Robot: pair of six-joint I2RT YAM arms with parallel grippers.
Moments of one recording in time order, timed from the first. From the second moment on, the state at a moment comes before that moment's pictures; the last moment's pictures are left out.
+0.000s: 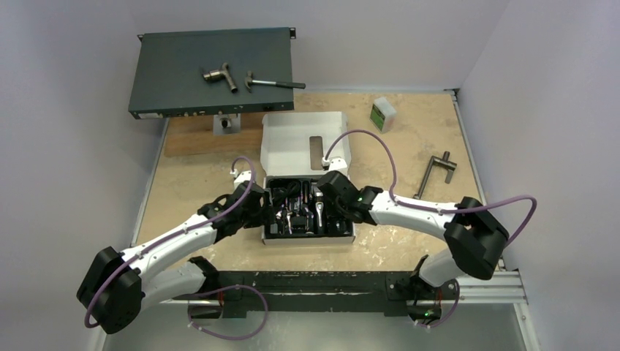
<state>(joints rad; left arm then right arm) -0.67 1.04 0.53 -0.43 -0.25 -0.75 0.93 1.49 0.87 -0.30 0.37 0.58</state>
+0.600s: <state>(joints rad) -0.67 1.05 0.53 -0.43 -0.25 -0.75 0.93 1.30 0.91 -0.36 0.39 0.55</state>
